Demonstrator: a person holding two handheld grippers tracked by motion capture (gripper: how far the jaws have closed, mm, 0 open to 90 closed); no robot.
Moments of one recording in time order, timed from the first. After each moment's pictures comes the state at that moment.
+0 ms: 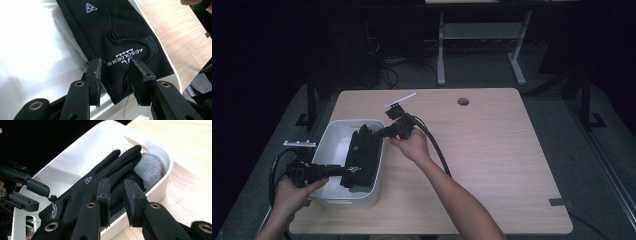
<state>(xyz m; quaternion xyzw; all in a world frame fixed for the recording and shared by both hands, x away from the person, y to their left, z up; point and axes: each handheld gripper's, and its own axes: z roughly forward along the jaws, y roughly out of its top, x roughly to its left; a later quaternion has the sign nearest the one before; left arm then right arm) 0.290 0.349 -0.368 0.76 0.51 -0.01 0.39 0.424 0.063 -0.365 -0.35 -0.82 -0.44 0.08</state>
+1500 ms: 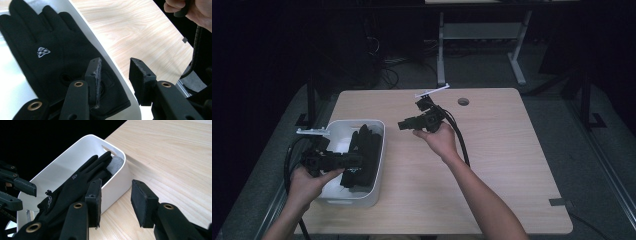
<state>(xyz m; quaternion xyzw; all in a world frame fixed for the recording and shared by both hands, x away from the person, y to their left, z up) 0.300 0.297 -0.336 0.78 0.46 -0.01 0.42 0.423 -0.016 -0.341 -0.38 -0.80 -0.46 0.04</state>
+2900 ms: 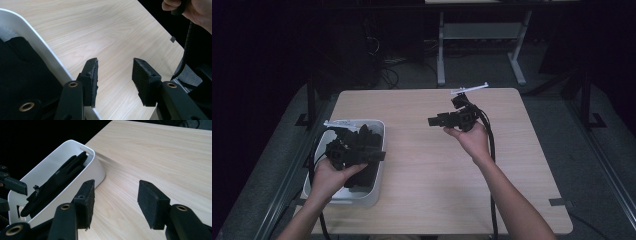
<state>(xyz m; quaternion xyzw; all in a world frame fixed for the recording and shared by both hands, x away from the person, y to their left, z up) 0.311 0.239 -0.323 0.80 0.42 -0.02 0.43 0.411 -0.102 -0.330 -0.42 -0.78 -0.47 0.01</state>
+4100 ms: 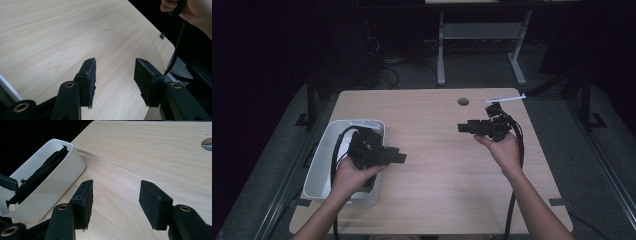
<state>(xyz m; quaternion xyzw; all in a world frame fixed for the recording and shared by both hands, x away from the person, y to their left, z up) 0.315 0.190 -0.327 0.82 0.38 -0.05 0.43 0.384 -0.179 -0.341 -0.47 -0.75 -0.47 -0.01</state>
